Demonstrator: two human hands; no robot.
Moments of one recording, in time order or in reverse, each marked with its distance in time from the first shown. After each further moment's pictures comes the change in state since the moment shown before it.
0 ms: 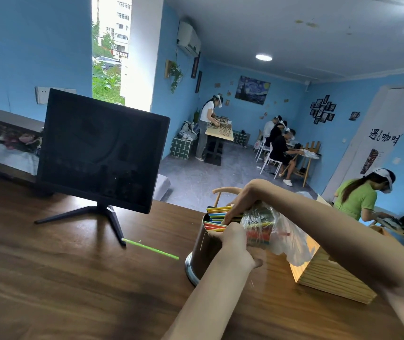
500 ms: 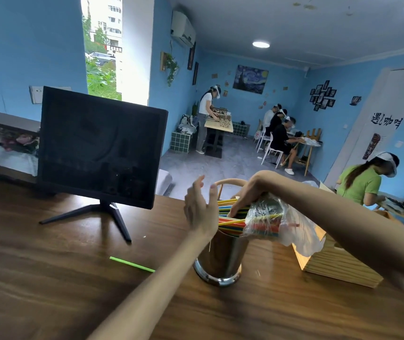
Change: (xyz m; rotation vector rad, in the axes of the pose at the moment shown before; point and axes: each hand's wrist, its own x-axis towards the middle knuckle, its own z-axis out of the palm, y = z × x) left_hand 0.035 0.050 -0.051 0.867 0.260 1.130; right_hand 0.001 0.008 0.002 -0.079 0.043 0.003
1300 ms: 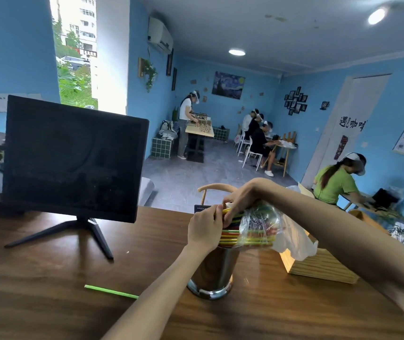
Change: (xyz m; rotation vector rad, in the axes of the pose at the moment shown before) left_hand 0.012 -0.024 0.040 0.378 -0.233 0.220; right_hand -0.024 0.005 0.003 0.043 0.099 -0.050
